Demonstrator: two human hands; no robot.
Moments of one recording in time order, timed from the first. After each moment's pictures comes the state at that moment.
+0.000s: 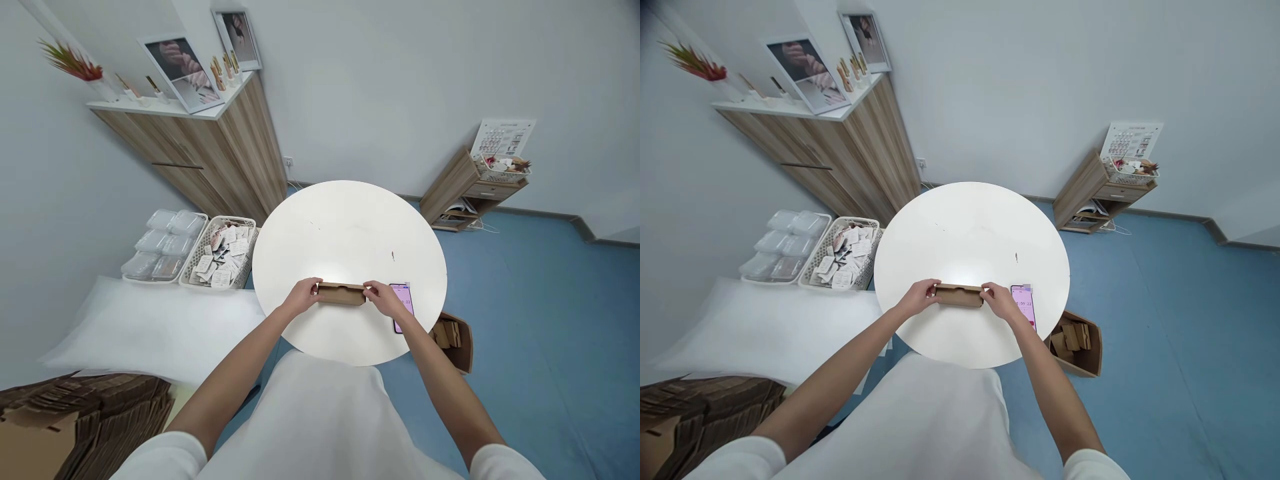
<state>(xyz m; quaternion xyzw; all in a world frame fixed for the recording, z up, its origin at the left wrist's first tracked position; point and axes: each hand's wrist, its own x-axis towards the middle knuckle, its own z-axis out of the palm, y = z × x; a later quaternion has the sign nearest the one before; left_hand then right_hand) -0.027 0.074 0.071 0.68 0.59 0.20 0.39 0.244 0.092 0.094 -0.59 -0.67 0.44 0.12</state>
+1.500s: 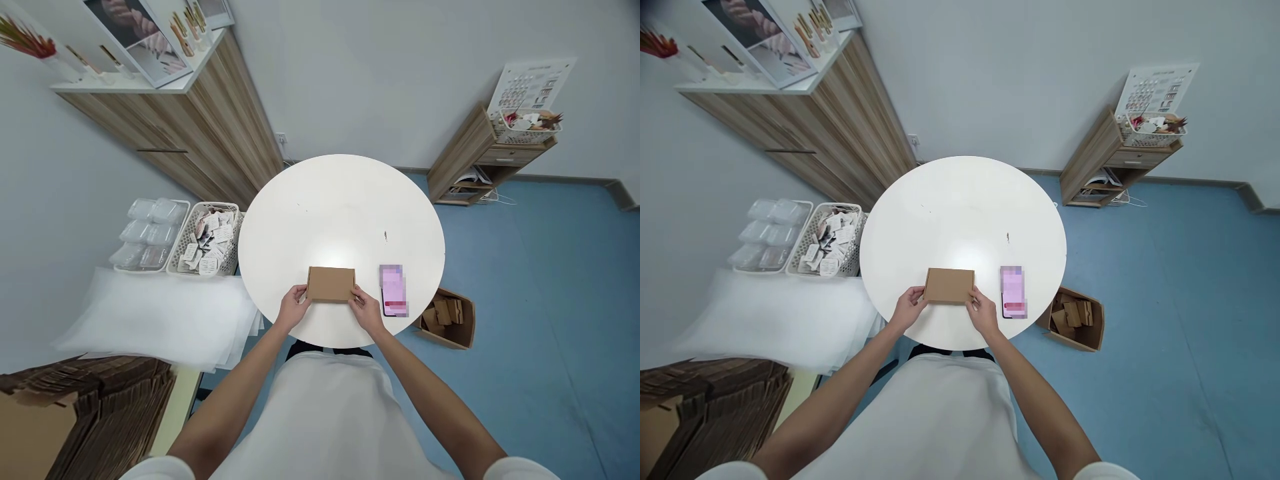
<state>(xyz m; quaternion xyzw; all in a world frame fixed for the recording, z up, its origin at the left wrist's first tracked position) 0.019 0.010 0.027 0.44 0.69 0.33 0.48 0.241 0.020 0.016 -0.60 -0.48 0.55 0.33</state>
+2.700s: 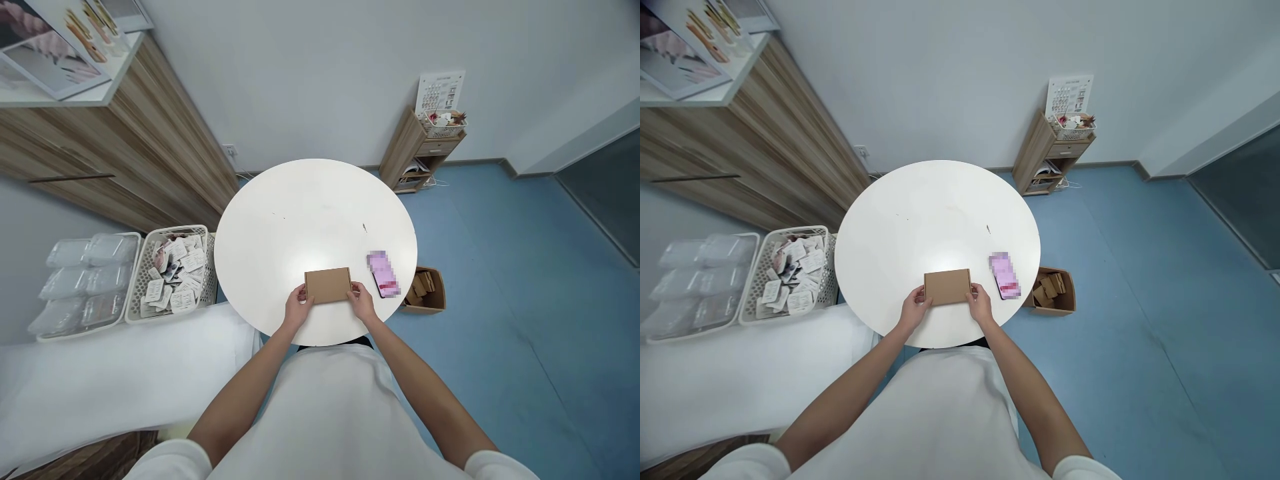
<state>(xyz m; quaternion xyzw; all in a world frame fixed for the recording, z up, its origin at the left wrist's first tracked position) 0.006 0.029 -0.017 0.47 0.64 0.34 0.51 0.212 0.008 0.008 -0.73 -0.43 0.42 0.33</state>
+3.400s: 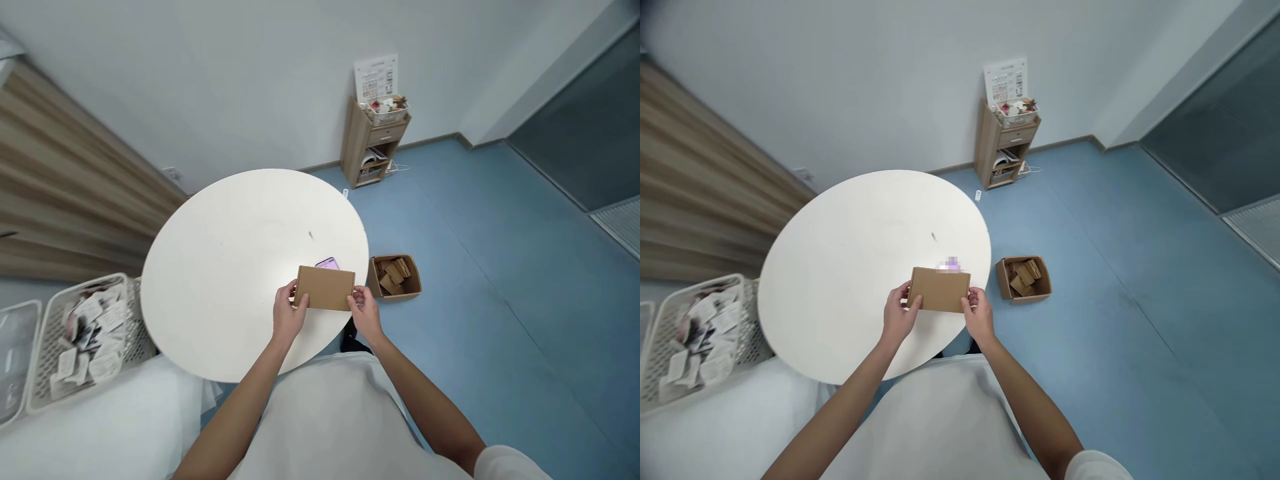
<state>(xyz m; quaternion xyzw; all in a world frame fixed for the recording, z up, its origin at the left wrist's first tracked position) 0.147 0.045 0.091 0.64 0.59 0.31 0.39 0.328 -0.025 0.069 -0.74 -0.35 0.35 0.46</state>
